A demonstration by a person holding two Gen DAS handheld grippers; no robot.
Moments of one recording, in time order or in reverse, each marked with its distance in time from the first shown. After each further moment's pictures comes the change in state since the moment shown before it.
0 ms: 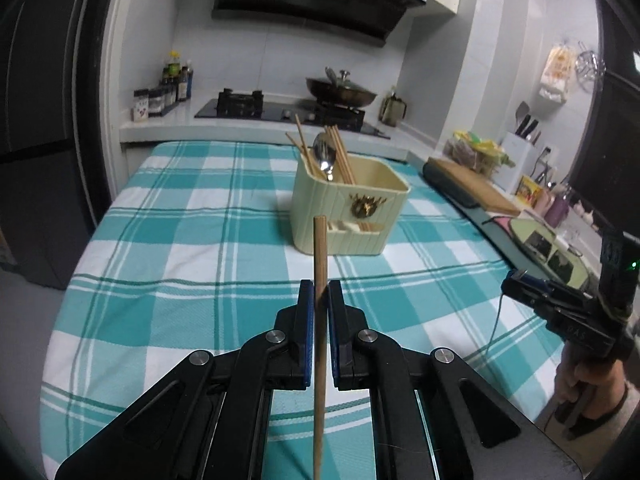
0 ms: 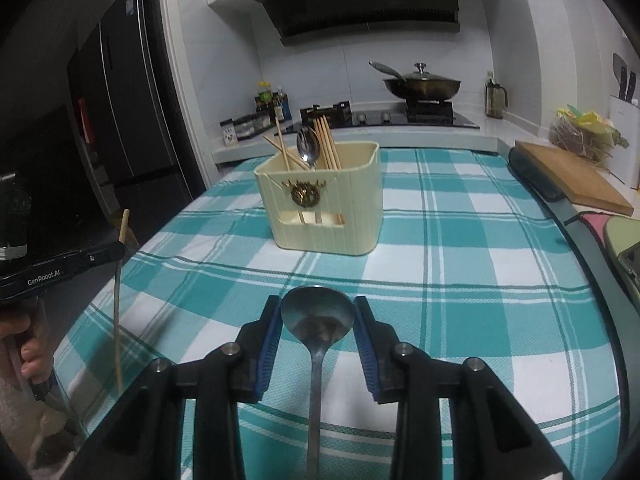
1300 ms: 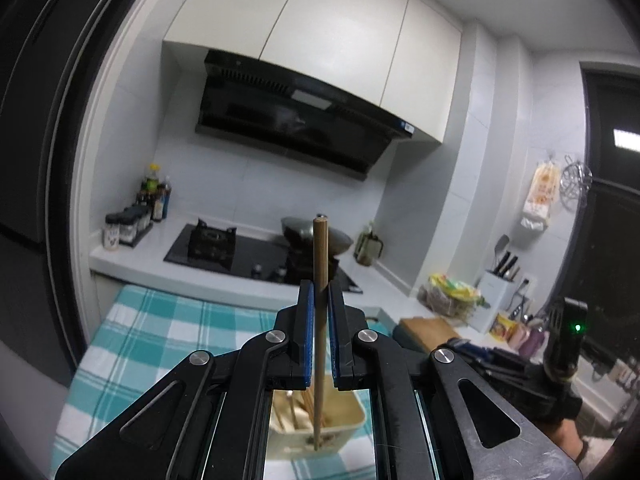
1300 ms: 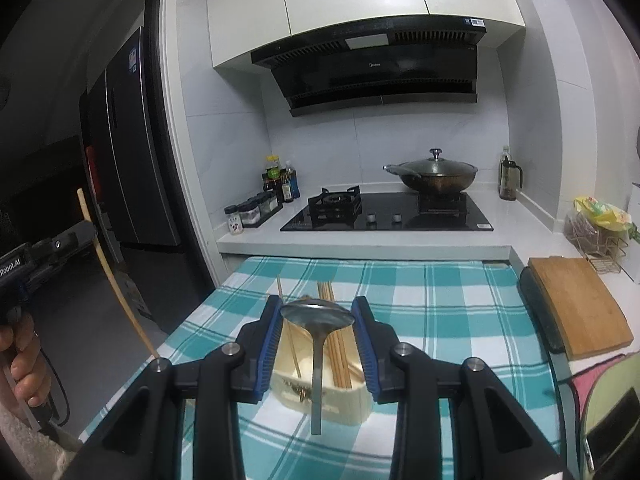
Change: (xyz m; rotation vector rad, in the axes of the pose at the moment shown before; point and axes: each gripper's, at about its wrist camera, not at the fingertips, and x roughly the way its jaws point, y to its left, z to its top) left arm -0.004 -0.020 0.215 -0.059 -0.415 -0.080; right arm 0.026 -0.008 0.214 -0.033 -0.170 0.010
